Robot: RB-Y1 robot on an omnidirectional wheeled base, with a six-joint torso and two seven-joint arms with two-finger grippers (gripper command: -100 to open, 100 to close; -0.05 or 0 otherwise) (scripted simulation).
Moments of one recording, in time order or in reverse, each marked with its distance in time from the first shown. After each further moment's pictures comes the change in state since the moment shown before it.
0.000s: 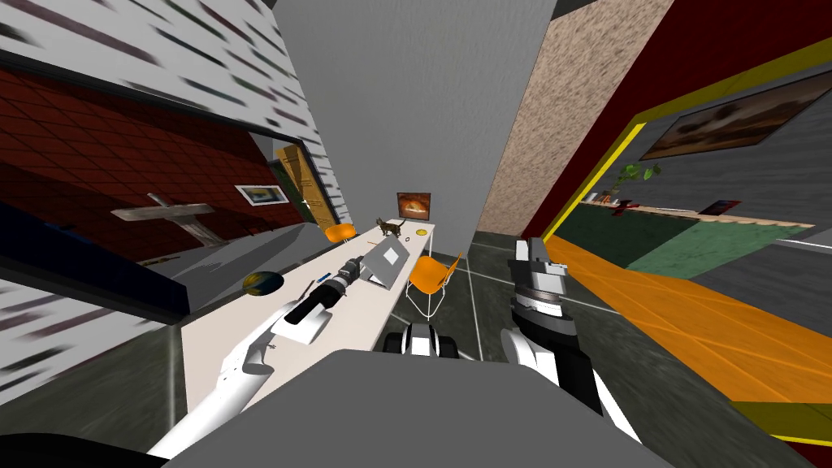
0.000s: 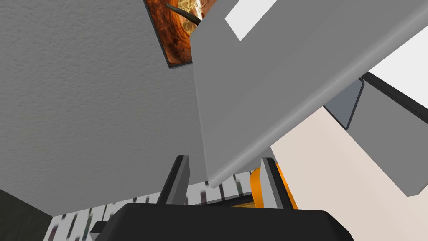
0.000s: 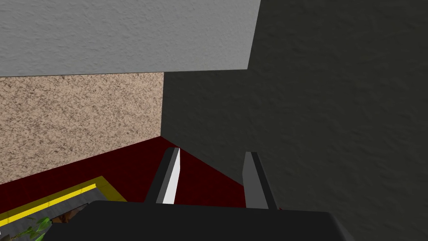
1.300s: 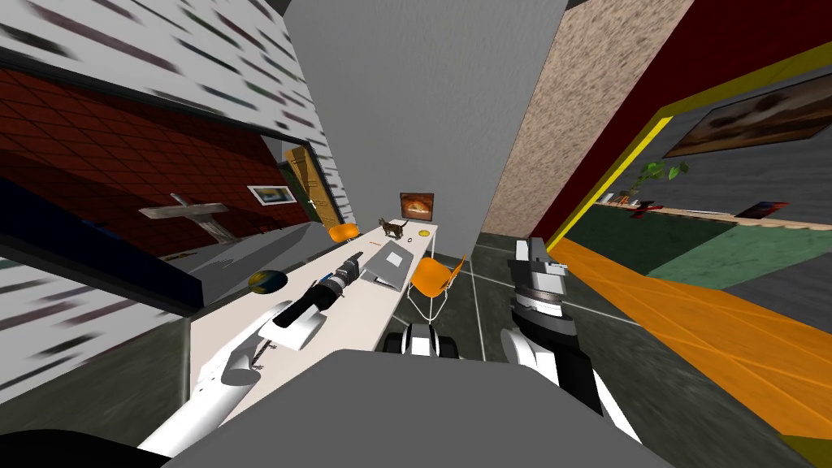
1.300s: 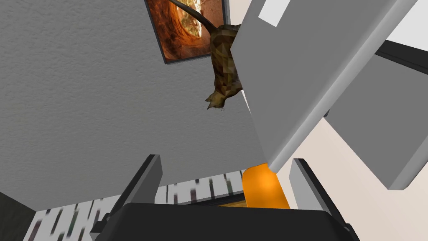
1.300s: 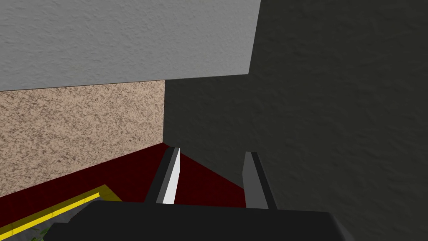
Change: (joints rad) left arm 0.041 0.047 0.017 -0.095 0.045 0.059 0.061; right arm 0.000 0.000 0.000 0.000 0.000 0.000 0.000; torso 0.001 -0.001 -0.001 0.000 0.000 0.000
